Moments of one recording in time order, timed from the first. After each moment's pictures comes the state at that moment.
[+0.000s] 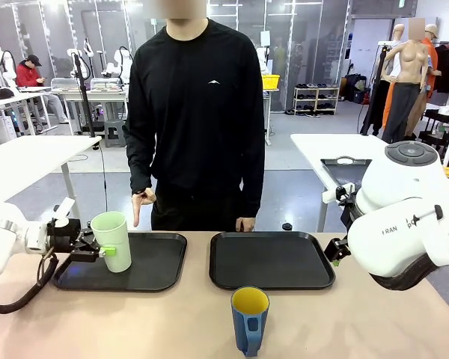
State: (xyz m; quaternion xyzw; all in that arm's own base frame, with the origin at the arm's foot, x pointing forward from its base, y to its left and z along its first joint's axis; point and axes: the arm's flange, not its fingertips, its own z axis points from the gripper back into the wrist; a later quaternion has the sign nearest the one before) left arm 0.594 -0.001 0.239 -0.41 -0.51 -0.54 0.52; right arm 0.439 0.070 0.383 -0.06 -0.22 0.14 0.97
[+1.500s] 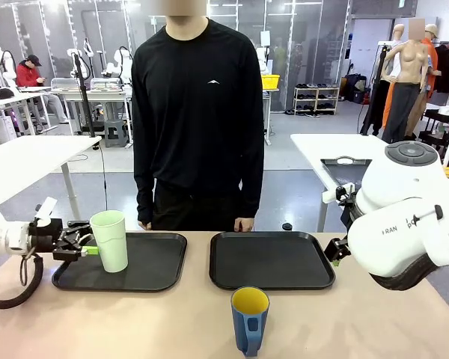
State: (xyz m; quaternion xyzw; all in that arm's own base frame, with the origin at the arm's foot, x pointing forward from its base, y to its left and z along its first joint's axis) left arm 0.594 0.054 0.239 -0.38 -0.52 -0.52 0.55; right arm 0.438 0.070 0.383 -0.06 -0.22 0.14 0.97
